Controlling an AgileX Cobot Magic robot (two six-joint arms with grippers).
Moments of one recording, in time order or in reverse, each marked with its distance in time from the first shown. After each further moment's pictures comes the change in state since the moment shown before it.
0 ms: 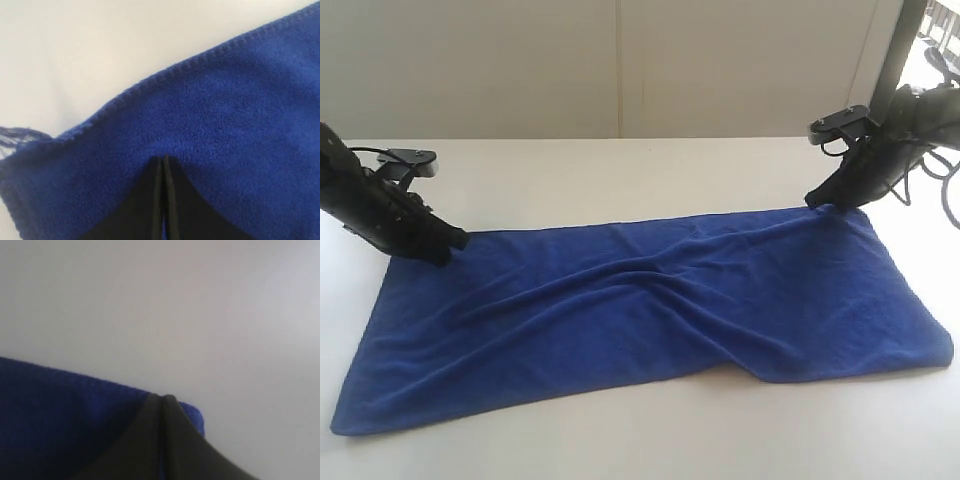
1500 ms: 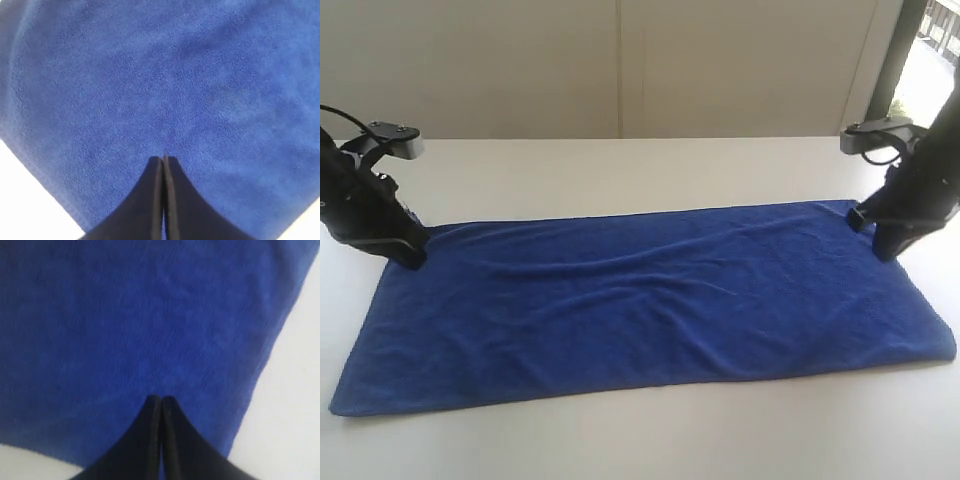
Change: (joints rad) left arm -0.001 -0.276 0.091 0.107 0.328 0.063; right arm -0.010 -0.451 0.459 0.069 0.370 -0.025
